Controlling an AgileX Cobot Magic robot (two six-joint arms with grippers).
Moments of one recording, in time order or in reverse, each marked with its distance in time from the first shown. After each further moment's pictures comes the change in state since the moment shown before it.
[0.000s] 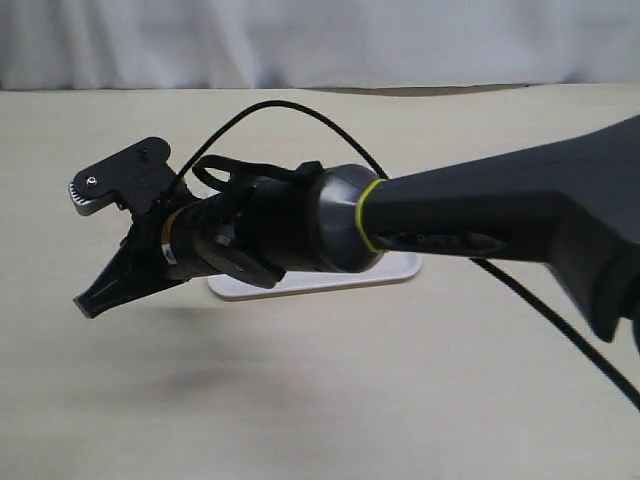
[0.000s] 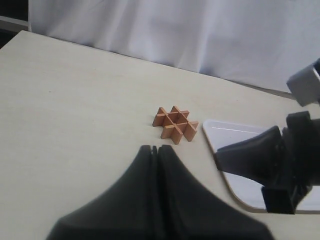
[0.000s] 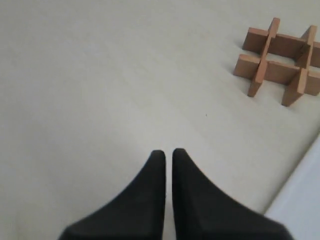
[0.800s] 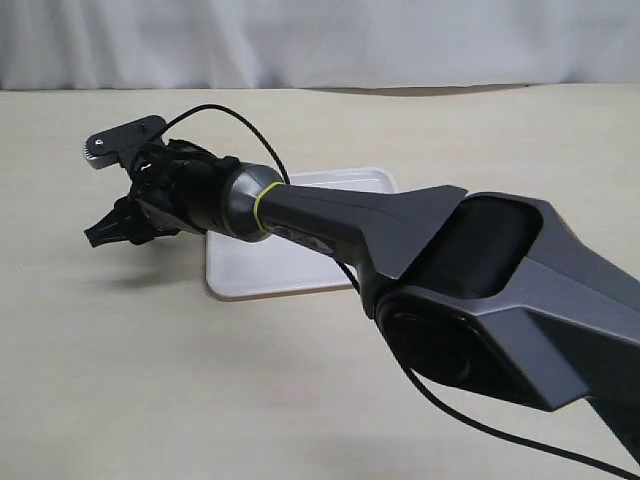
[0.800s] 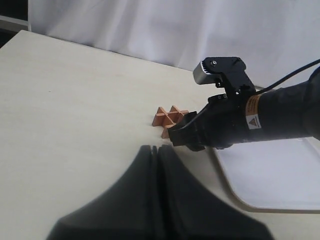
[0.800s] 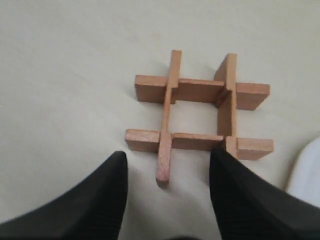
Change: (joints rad) left arm 0.000 0.000 0.000 0.000 0.000 0.000; right arm -0.070 0.456 -0.713 -0.158 0.384 0.226
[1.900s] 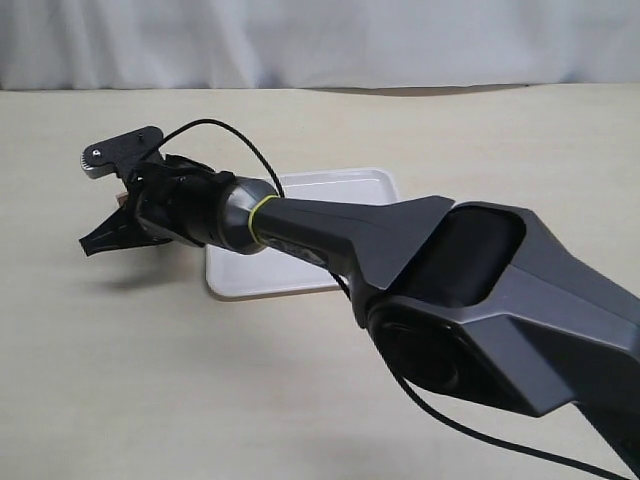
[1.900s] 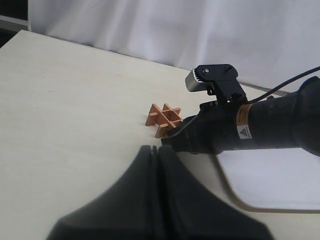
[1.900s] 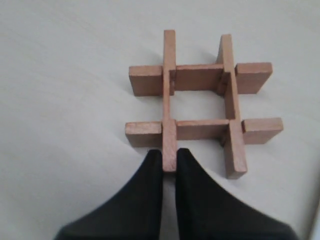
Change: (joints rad) left arm 0.000 0.000 0.000 0.000 0.000 0.000; right arm 0.009 0.030 -0.006 -0.027 -0.050 0.036
